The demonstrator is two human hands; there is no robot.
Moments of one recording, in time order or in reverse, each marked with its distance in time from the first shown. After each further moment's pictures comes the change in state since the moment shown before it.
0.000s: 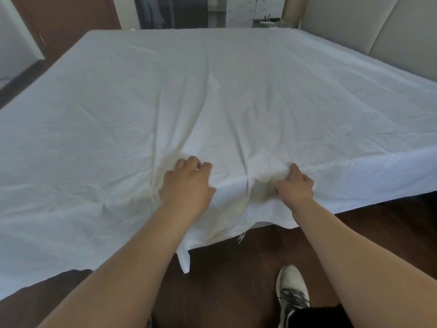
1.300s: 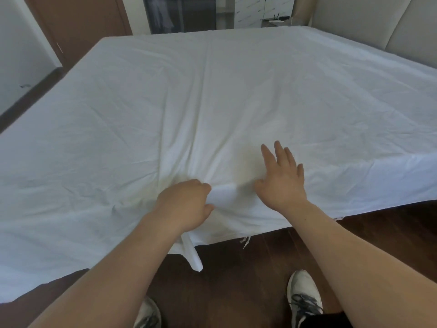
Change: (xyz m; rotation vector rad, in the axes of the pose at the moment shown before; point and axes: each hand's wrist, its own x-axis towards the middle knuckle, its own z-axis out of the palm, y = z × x) left_hand -0.016 -0.016 -0.022 0.044 -0.406 0.060; right_hand -0.025 -0.038 0.026 -0.623 -0.014 -0.575
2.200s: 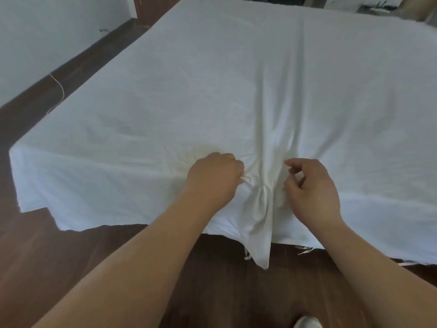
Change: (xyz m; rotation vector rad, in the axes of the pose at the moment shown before) left_hand -0.033 -0.149 0.042 -0.156 0.364 -0.106; right_hand -0.008 -0.152 0.083 0.339 0.098 -0.159
